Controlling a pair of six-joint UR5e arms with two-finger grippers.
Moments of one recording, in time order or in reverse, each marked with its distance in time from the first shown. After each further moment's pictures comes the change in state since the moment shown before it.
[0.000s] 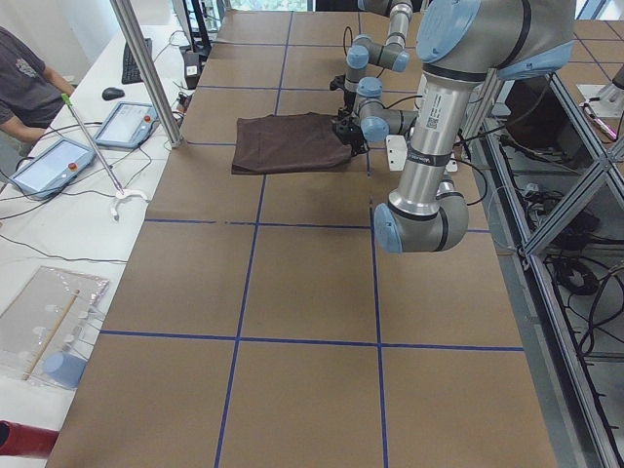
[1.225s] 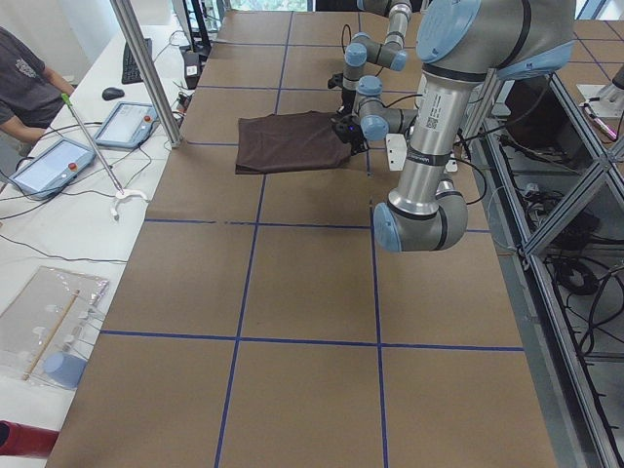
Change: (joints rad) left arm -0.001 -0.007 0.000 0.004 0.000 0.000; right arm 0.018 0.011 0.008 -0.013 0.003 -0.001
